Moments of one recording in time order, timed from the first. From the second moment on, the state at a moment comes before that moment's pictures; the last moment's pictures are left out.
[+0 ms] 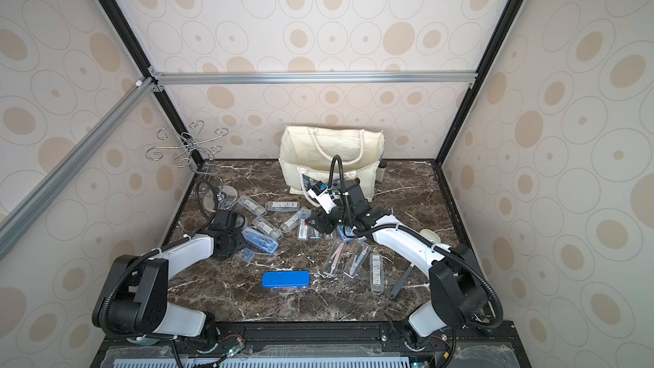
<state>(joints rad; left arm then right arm) -0.12 1.45 0.66 -0.38 -0.18 -0.69 0.60 1.50 1.06 -0.18 -0.48 -0.04</state>
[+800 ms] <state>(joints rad) -0.12 1.32 0.58 -0.30 -0.09 -0.66 0.66 1.66 1.10 -0.15 -0.53 0.03</state>
